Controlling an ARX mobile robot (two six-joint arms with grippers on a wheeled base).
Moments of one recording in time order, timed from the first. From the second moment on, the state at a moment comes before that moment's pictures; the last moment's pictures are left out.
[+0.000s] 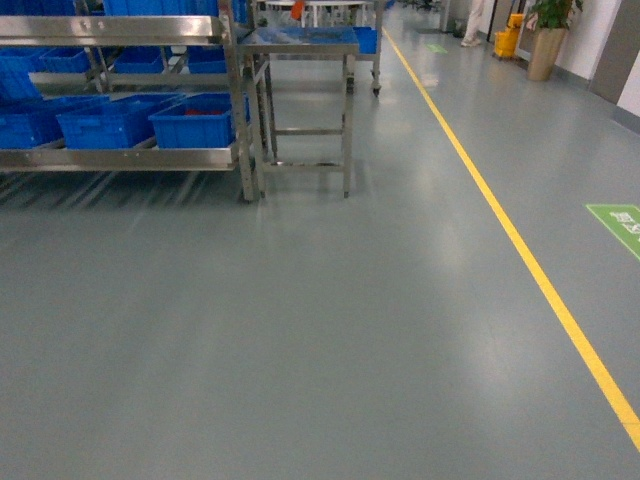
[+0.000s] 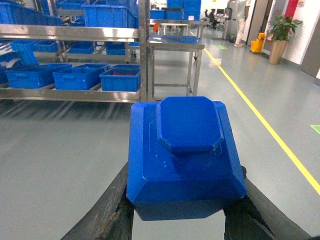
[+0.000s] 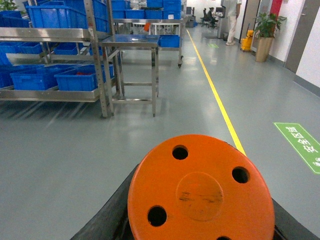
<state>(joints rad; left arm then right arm) 0.00 0.01 0.01 0.00 0.00 0.00 0.00 0.00 0.01 -0.01 0.00 0.01</state>
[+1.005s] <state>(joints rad) 0.00 0.01 0.01 -0.01 0.00 0.00 0.00 0.00 0.01 -0.01 0.00 0.01</state>
